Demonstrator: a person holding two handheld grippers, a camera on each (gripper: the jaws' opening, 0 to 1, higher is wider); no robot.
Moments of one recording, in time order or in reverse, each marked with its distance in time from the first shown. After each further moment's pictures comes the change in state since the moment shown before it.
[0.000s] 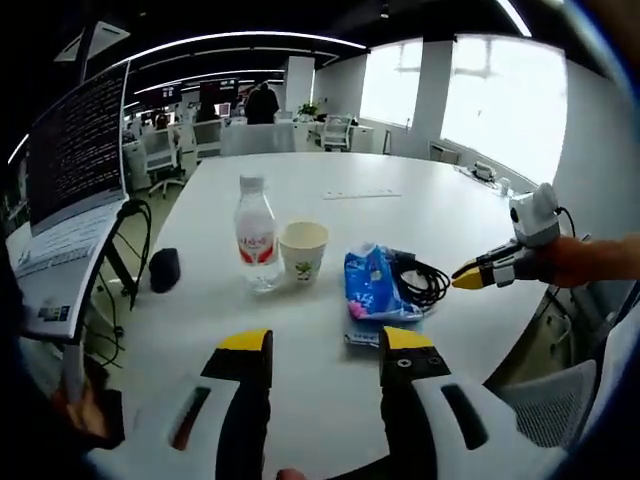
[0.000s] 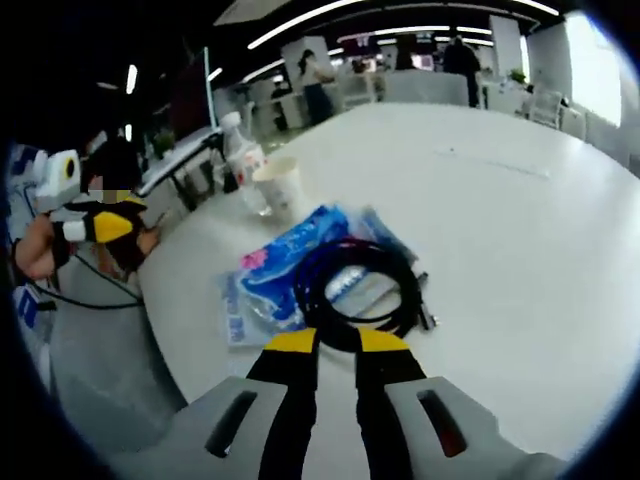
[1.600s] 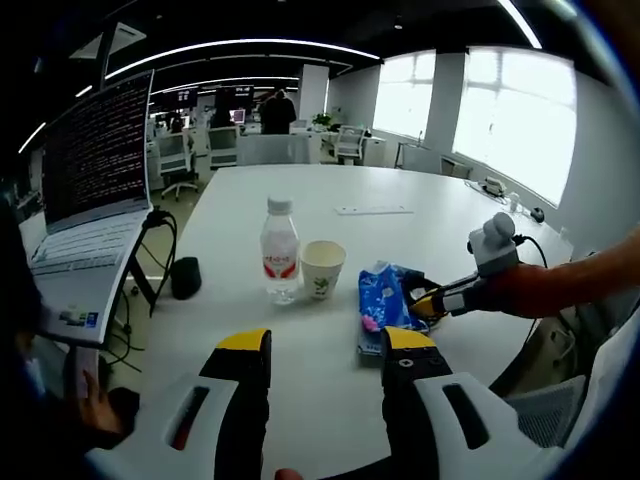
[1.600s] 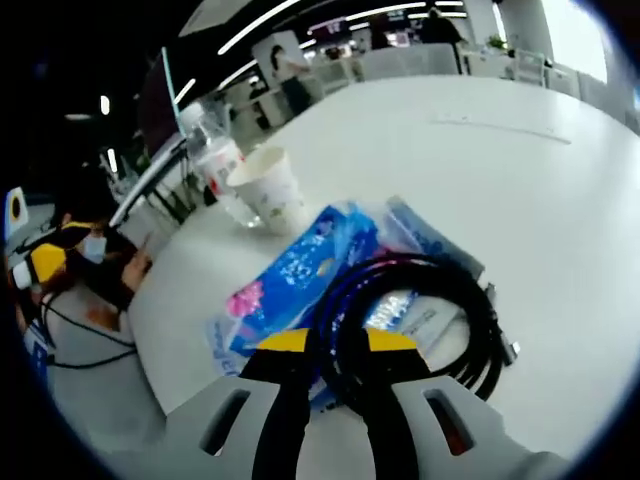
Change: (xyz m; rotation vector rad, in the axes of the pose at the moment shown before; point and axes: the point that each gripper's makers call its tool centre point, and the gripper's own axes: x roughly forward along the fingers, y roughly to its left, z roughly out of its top) left arm -0.024 0.016 0.018 -0.040 -0.042 0.046; right arm 0.079 0.020 0.010 0.161 0.058 -0.020
